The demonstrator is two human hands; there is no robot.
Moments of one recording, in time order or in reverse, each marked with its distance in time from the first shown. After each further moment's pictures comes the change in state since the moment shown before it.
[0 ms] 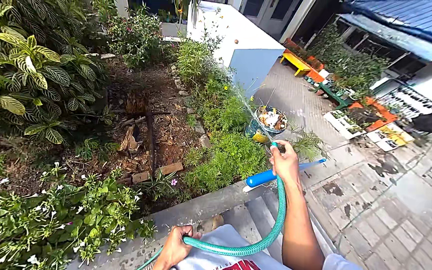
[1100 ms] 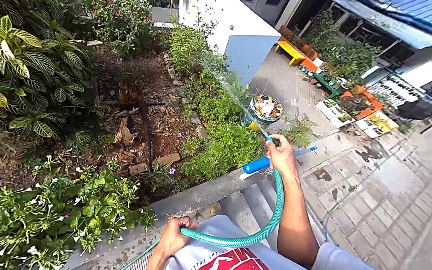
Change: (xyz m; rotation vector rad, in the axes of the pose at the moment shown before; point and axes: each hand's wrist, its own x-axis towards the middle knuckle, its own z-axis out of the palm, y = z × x) left_hand -0.021 -0.008 -0.003 -0.022 -0.025 0.014; right_hand -0.031 0.006 -0.003 -0.130 -0.035 0.066
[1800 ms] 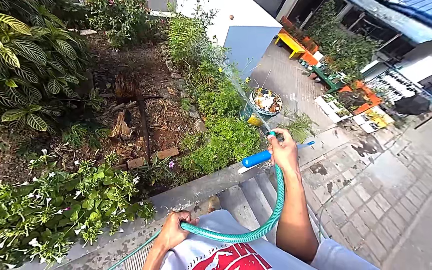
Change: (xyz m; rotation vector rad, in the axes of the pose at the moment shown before) left_hand -0.005 -0.002 -0.001 0.043 -0.057 -0.010; right_hand -0.011 0.000 -0.003 0.011 0.024 -0.001
